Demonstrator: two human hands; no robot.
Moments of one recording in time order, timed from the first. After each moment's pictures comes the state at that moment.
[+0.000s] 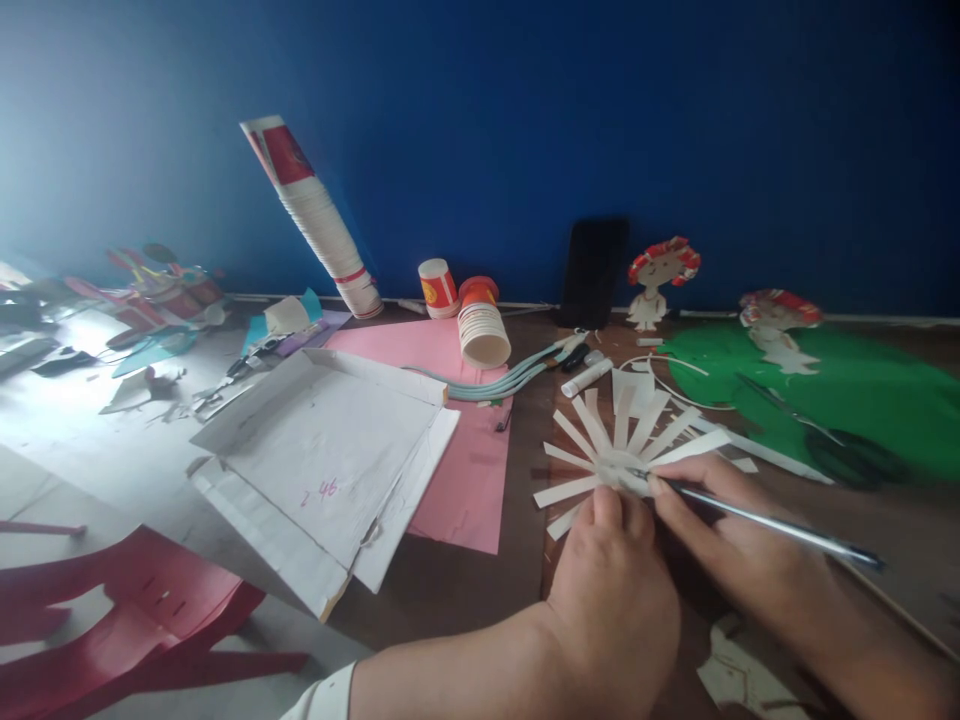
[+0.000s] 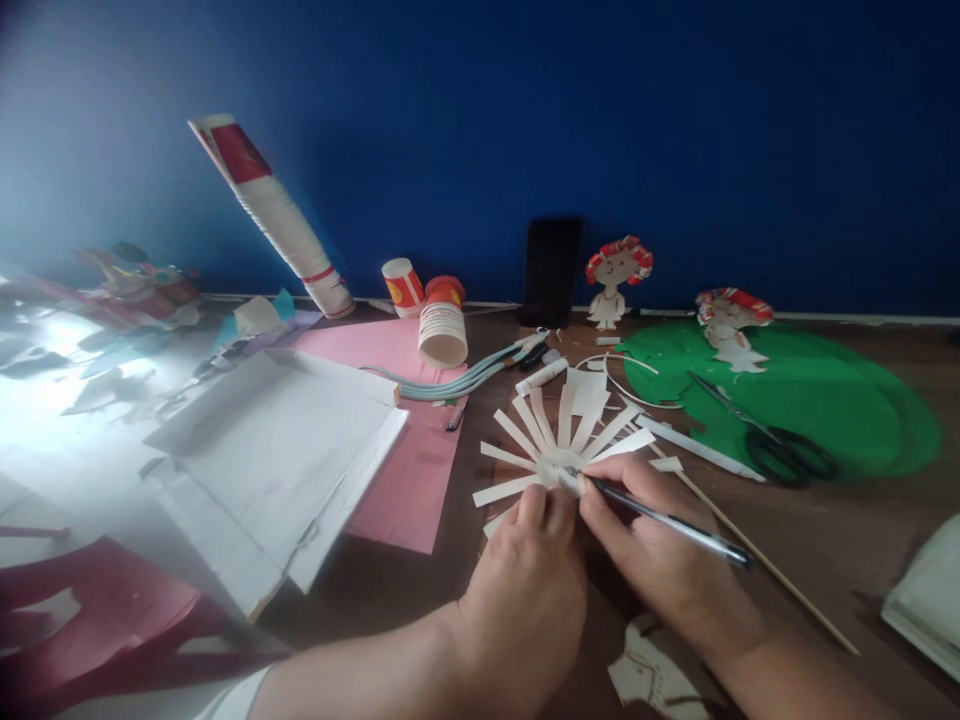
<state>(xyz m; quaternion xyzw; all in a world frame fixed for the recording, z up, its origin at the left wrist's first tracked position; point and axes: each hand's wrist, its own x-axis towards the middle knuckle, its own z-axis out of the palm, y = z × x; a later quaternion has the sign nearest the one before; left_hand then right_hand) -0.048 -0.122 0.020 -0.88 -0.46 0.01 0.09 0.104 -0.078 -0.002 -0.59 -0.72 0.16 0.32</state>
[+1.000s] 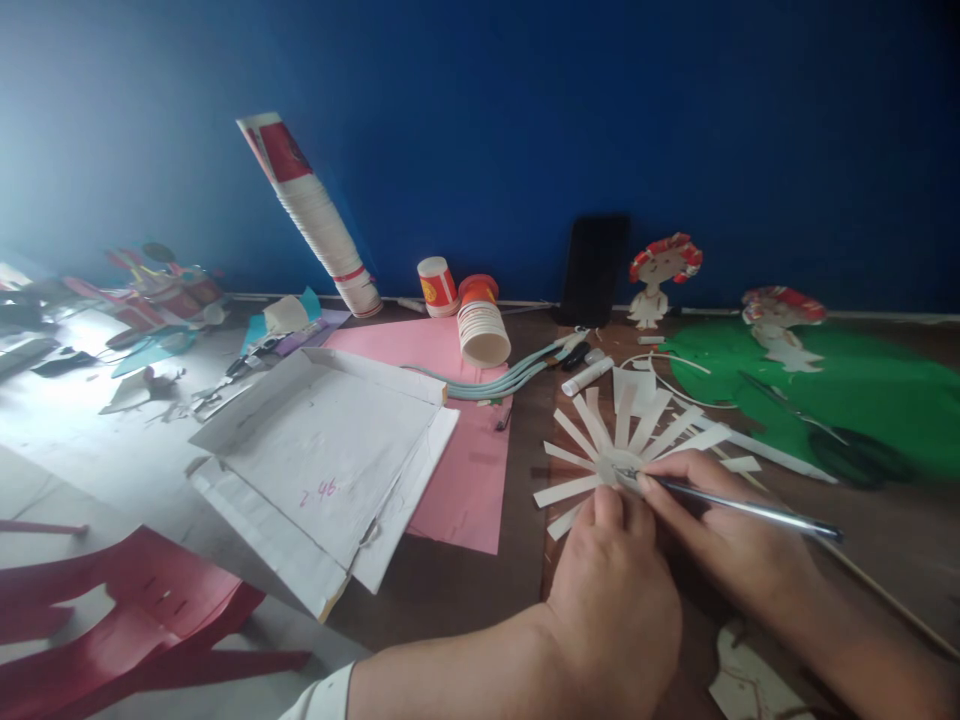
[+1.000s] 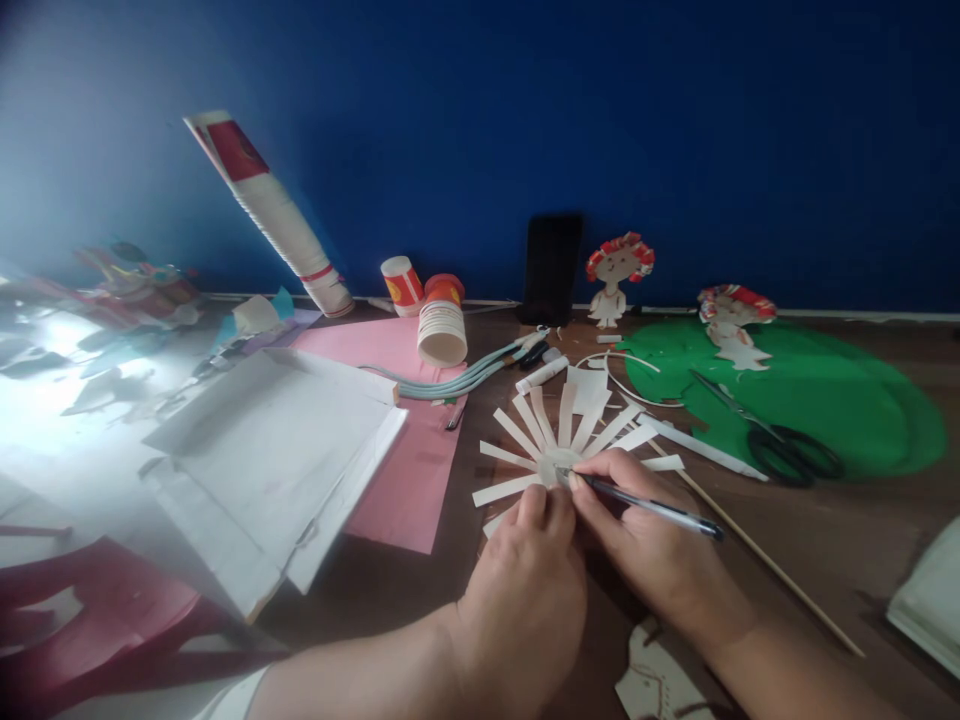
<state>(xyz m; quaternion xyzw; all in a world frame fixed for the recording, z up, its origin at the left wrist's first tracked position) -0.049 -0.122 0.016 -0.88 -0.47 -0.01 0.06 0.100 -0.071 -0.004 -0.58 -0.73 0.20 0.31</state>
